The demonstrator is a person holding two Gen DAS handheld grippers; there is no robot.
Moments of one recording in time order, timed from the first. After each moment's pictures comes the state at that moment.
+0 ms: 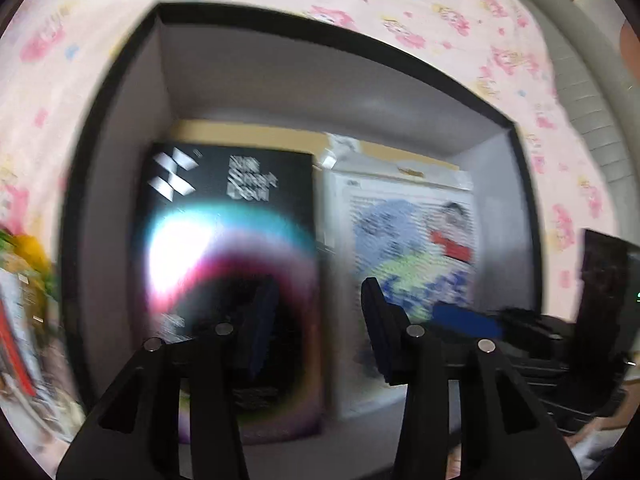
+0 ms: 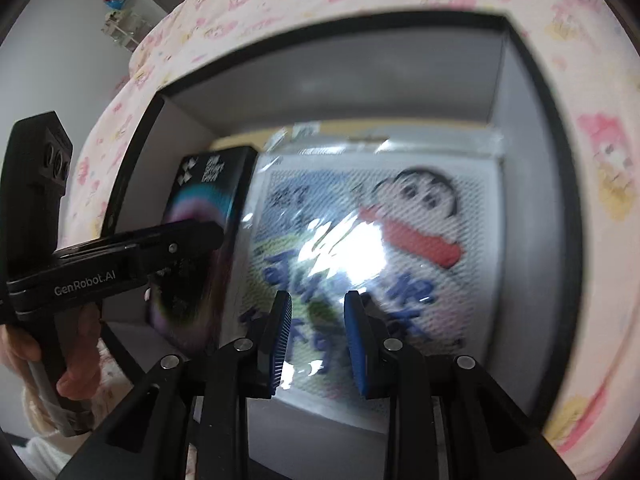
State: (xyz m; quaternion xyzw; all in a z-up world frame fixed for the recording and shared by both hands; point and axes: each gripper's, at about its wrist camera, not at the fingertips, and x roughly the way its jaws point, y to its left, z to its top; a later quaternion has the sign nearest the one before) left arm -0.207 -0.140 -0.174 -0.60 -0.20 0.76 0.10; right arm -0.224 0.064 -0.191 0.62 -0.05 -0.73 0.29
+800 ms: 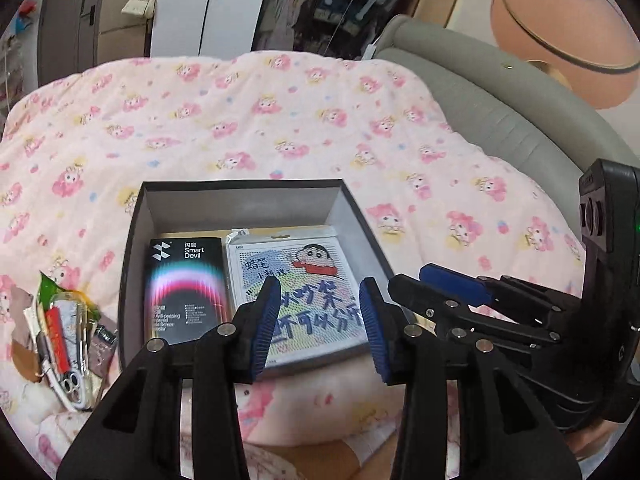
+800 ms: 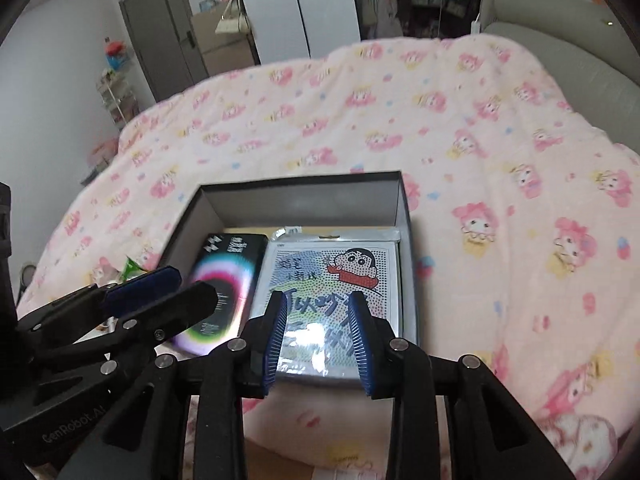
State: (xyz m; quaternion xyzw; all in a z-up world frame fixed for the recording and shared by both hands) left arm -0.079 -0.057 -0.031 -0.39 -0.09 0.91 0.14; right arm -0.107 0.102 -0.045 0.42 0.00 -0.89 0.18
